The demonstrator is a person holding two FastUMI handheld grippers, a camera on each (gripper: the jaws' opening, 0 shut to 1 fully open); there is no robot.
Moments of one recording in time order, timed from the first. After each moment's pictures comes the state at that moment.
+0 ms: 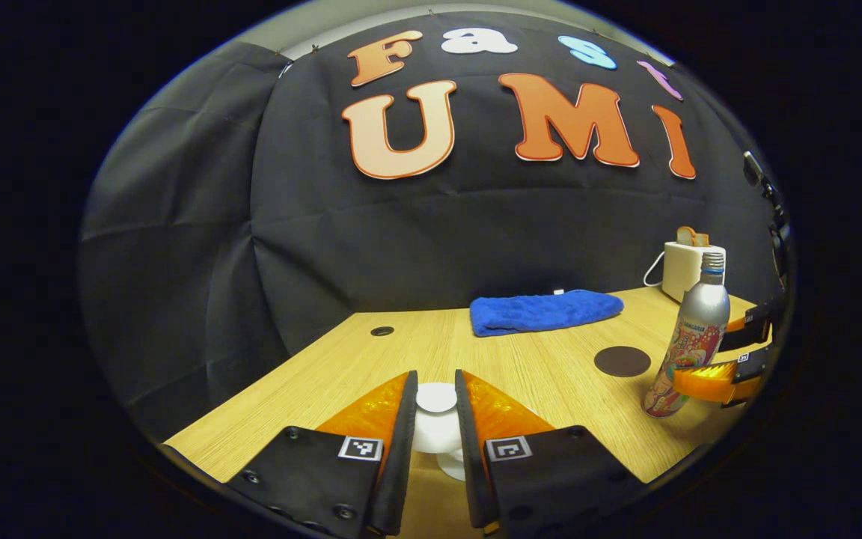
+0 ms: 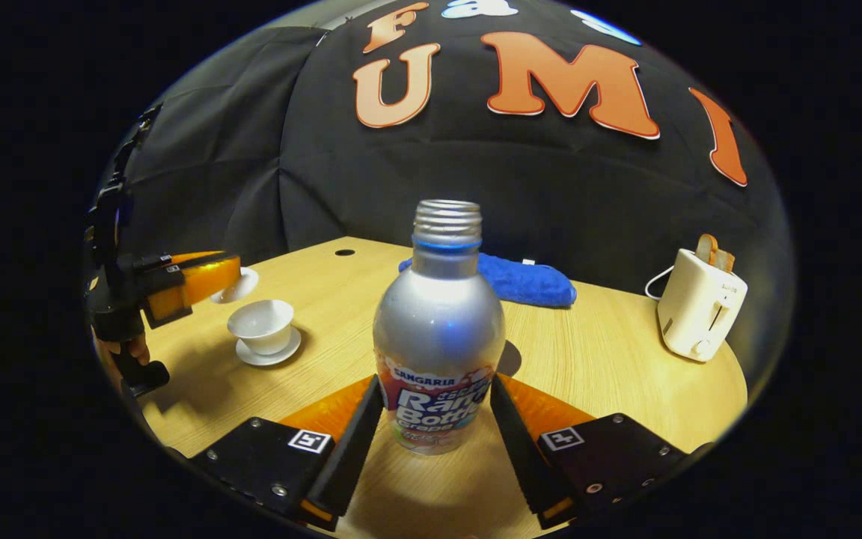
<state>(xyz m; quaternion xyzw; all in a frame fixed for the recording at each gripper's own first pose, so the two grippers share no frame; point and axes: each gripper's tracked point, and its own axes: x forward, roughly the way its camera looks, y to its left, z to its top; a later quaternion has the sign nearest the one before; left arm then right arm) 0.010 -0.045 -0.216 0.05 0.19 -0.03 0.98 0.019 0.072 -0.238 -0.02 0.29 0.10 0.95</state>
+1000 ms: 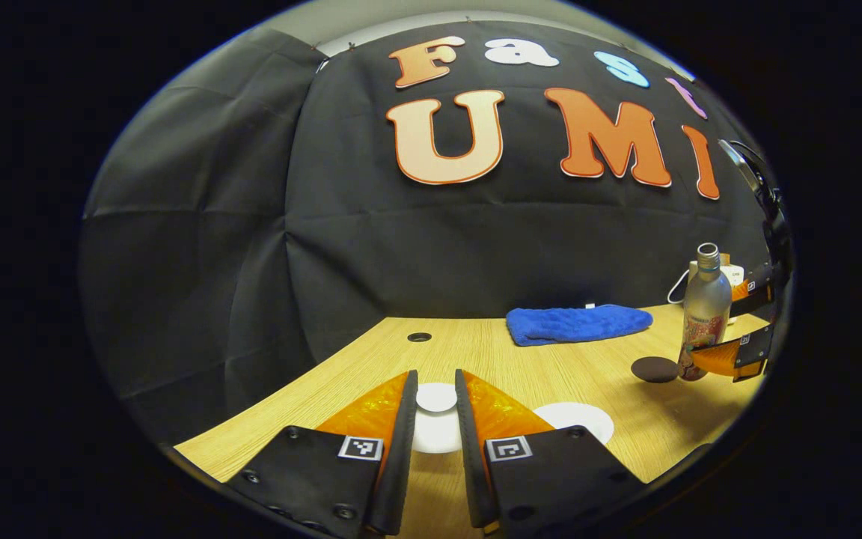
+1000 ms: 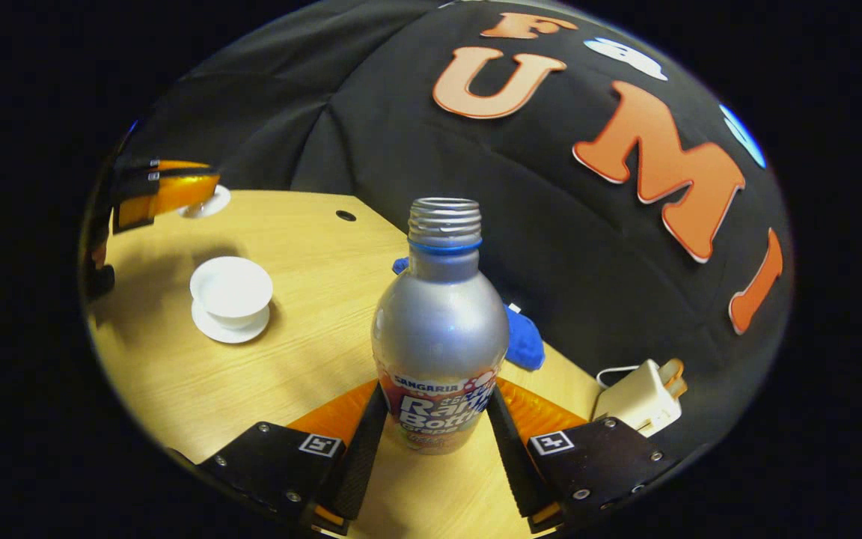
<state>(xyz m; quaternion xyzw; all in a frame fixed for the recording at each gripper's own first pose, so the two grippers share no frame) 0.019 0.024 -0.217 0.02 0.17 0.00 0.99 0.069 0.087 -0.197 -0.29 0.27 0.11 0.91</state>
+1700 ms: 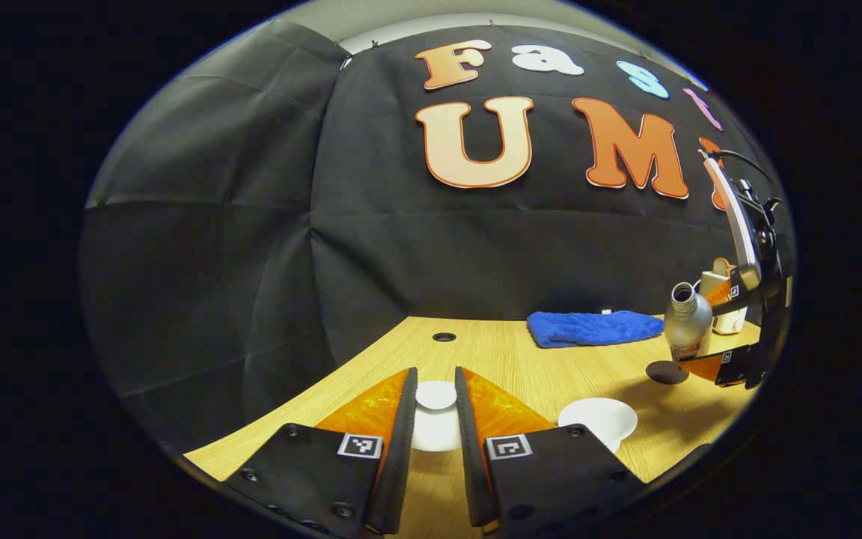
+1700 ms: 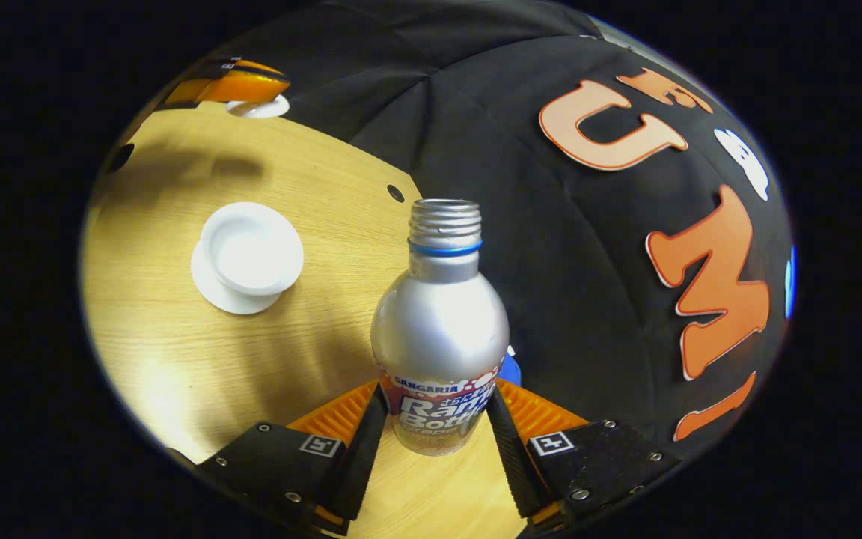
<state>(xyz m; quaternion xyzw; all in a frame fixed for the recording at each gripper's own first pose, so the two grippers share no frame) 0.008 0.068 -0.208 0.01 0.17 0.03 0.98 0.077 0.131 -0.190 -0.47 0.23 0.17 0.83</state>
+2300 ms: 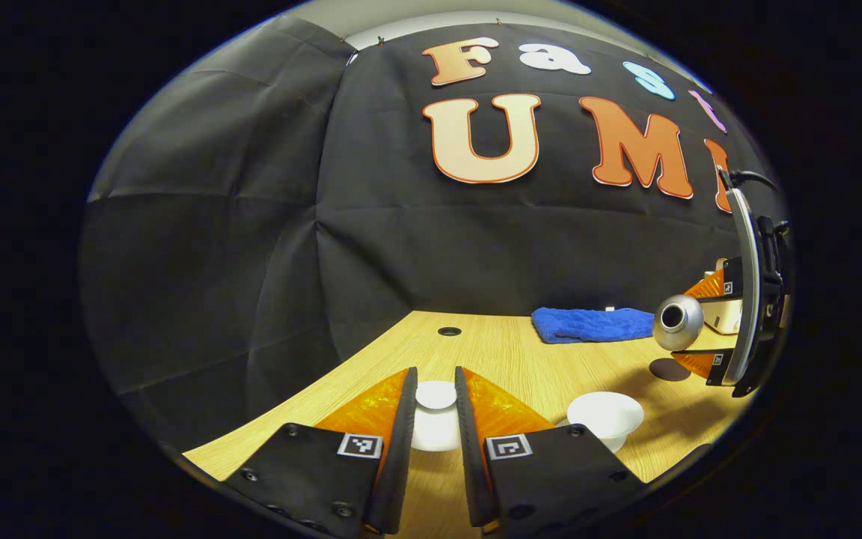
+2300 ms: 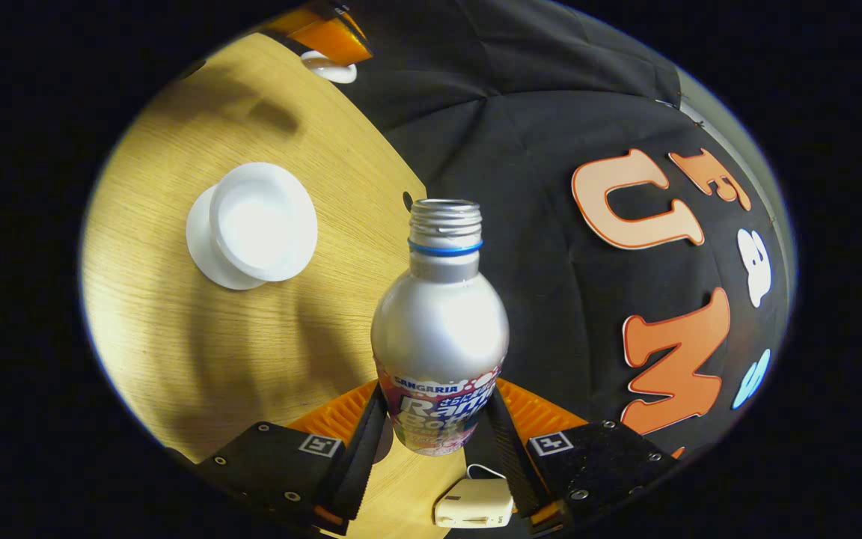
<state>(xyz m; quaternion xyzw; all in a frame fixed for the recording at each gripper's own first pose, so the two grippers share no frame) 0.003 0.077 -0.215 0.00 0.18 0.03 0.98 0.064 0.147 -0.173 -0.60 0.14 0.18 0.77</state>
